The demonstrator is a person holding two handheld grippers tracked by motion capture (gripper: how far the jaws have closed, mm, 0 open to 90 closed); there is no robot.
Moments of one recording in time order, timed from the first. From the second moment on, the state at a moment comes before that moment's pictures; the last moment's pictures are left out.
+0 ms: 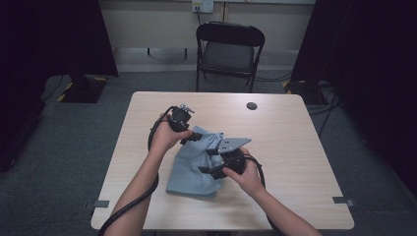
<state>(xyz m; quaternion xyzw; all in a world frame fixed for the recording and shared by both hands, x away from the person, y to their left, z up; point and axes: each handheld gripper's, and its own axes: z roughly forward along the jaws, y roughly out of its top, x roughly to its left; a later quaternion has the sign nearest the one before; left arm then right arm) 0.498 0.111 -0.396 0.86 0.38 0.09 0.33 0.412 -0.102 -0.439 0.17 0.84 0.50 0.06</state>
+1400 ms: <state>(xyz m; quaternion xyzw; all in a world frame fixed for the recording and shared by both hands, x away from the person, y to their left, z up) 0.532 0.162 -0.469 0.78 0.52 0.12 0.33 0.388 -0.155 -0.489 0.20 0.87 0.45 0.04</state>
